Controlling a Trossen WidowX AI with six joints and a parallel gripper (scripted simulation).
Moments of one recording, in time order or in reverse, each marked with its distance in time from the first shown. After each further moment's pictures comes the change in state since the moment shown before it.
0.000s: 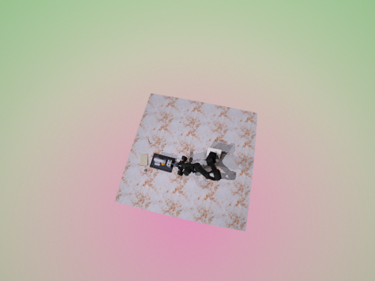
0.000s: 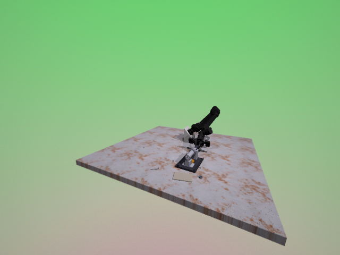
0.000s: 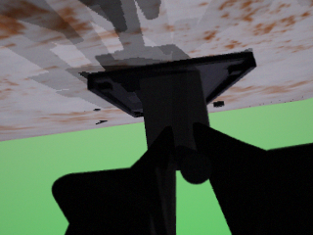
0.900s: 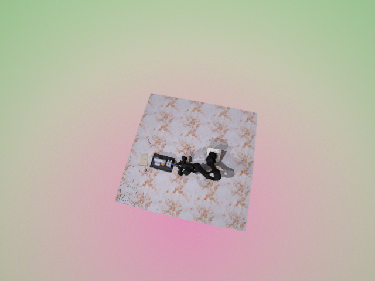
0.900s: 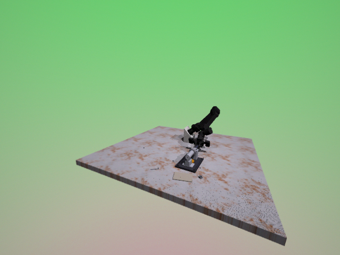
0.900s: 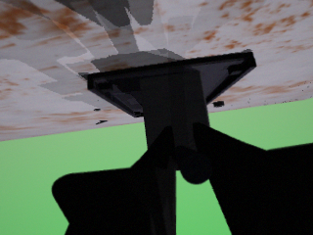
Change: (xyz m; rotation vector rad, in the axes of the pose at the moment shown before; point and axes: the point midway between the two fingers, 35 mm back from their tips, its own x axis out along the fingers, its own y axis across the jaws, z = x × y) arm 0.000 0.000 0.000 0.000 -0.001 0.001
